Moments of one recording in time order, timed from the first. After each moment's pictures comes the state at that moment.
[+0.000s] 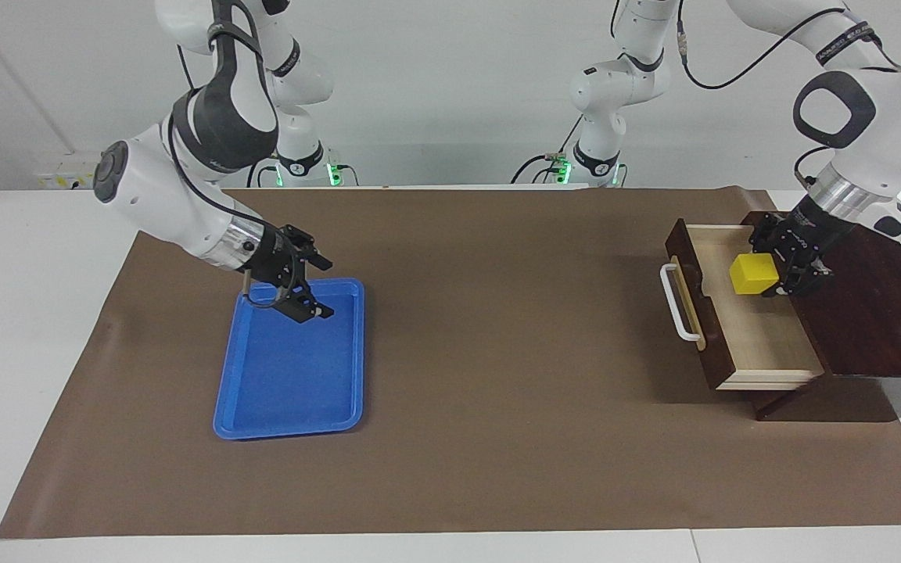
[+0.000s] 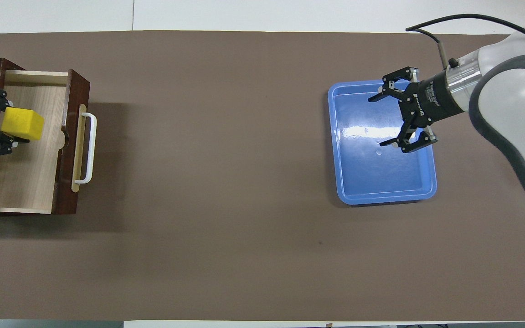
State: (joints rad) left arm 0.21 0.08 -0.08 -1.81 -0.19 1.96 -1.39; right arm -0.02 0.24 0.07 -1.60 0.53 1.71 1.31
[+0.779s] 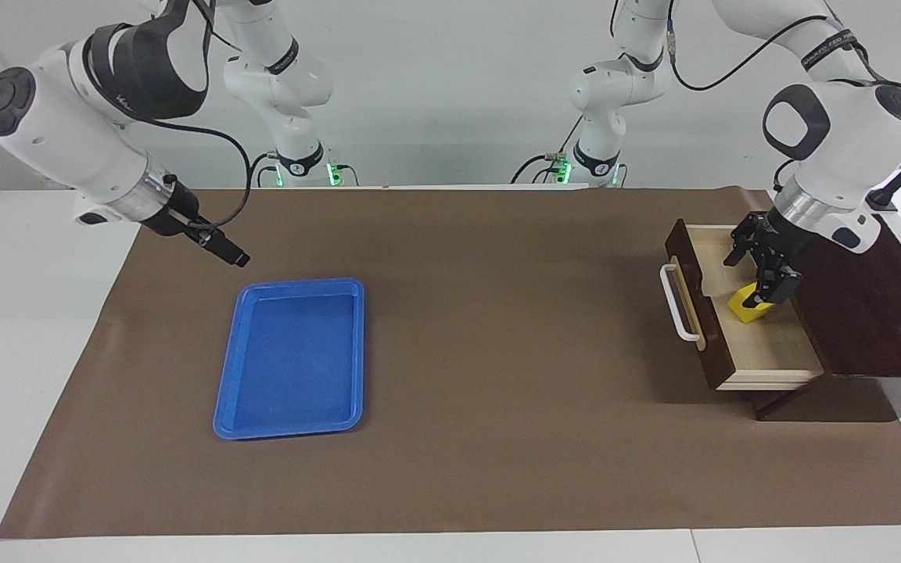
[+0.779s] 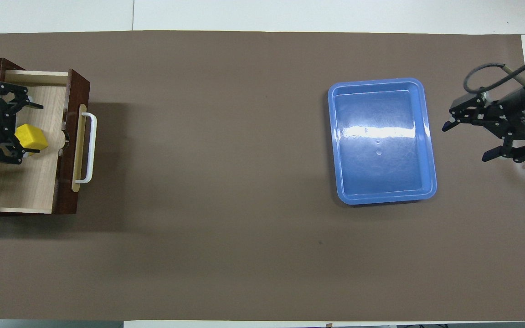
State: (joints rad) left arm 0.13 0.07 -0.11 -1.80 -0.12 1.95 -1.33; right arm -0.13 0.14 0.07 -1.53 0.15 1.46 0.50
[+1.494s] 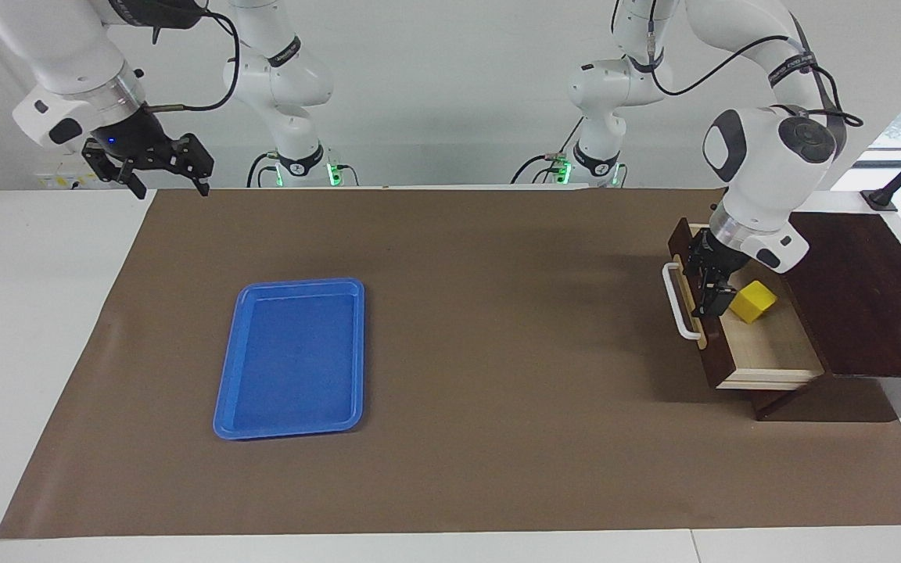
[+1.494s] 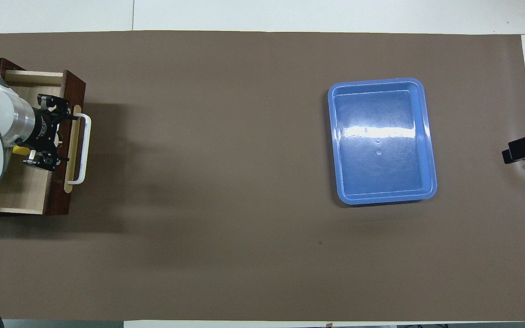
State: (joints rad) left arm 0.05 0.07 -0.10 -1.92 0.02 2.04 -1.39; right arm -0.04 -0.02 -0.03 -1.53 0.00 1.40 -0.15
